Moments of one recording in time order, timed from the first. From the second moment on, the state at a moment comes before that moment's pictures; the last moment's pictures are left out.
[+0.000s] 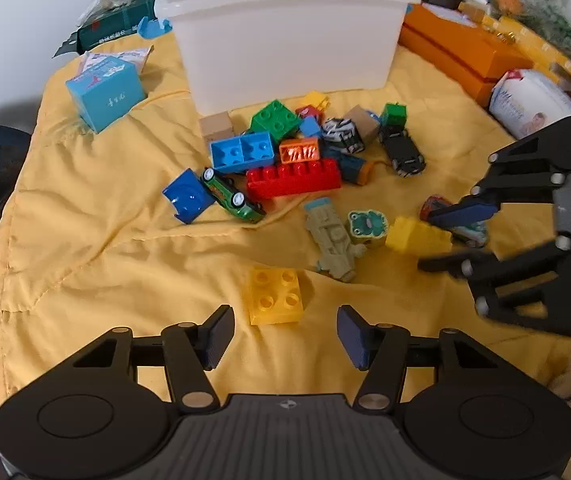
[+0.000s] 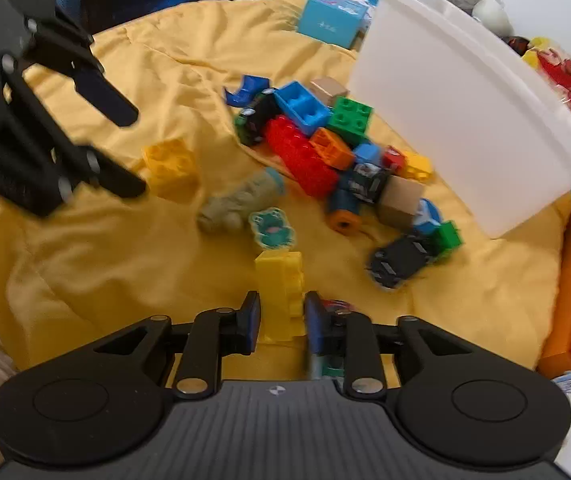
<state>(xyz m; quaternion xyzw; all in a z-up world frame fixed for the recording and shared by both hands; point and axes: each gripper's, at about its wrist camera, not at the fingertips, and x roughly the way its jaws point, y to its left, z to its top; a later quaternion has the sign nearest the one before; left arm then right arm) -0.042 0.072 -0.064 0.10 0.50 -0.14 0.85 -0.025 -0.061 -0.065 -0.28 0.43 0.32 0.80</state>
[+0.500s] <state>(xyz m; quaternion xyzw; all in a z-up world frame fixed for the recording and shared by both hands) -0.037 0.077 -0.088 0.06 0.51 -0.11 0.85 -0.029 -0.074 -0.084 -0.21 0.45 0.35 0.80</state>
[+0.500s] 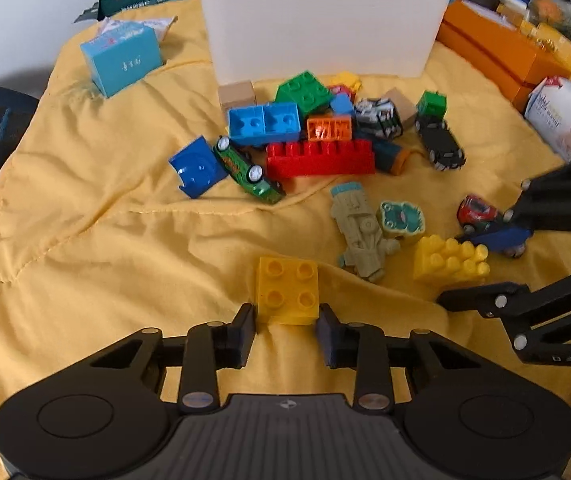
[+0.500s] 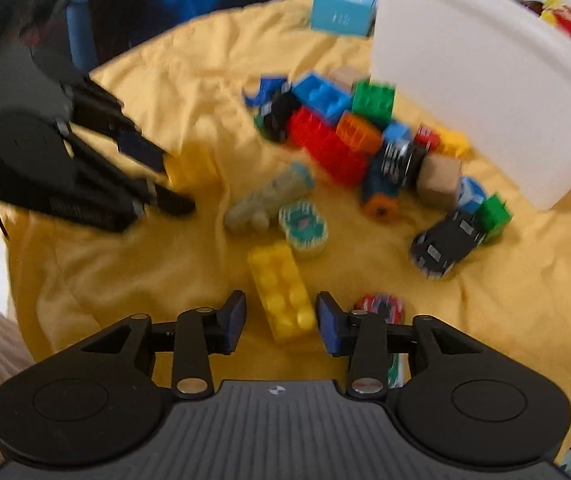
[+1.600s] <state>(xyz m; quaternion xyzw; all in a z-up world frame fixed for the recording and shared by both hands) 0.169 0.011 0.032 0.11 0.35 -0.11 0.92 0.158 -0.130 0.025 -0.07 0.35 0.13 0.92</state>
